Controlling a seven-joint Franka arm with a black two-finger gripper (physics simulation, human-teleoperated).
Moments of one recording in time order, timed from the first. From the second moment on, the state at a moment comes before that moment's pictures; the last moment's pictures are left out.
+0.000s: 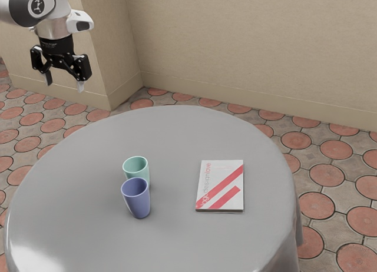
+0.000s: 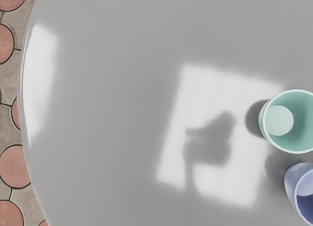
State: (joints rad) arm -0.03 -0.08 0.16 -1.69 0.19 1.61 -0.14
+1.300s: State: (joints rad) arm -0.03 0.10 0.14 -2.05 0.02 2.04 -0.20
